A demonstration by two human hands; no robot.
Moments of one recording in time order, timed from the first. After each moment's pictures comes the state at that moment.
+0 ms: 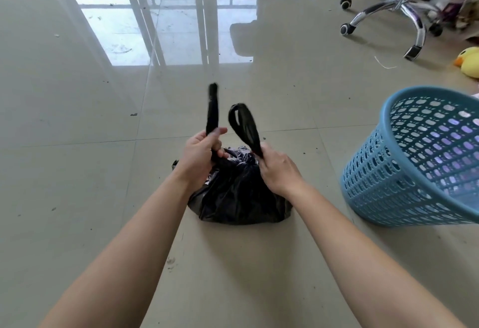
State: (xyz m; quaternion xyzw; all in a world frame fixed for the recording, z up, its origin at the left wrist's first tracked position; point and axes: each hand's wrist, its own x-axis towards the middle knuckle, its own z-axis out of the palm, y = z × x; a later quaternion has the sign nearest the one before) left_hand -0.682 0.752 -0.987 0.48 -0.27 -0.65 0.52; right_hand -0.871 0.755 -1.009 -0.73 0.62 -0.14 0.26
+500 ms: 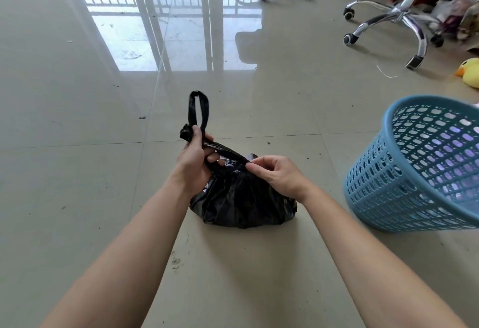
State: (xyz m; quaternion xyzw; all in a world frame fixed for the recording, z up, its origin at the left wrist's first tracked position) left_hand -0.671 0.762 -0.977 0.46 -0.14 -0.67 0.57; right_hand -0.872 0.763 -1.003 -0.60 0.55 -0.24 0.53
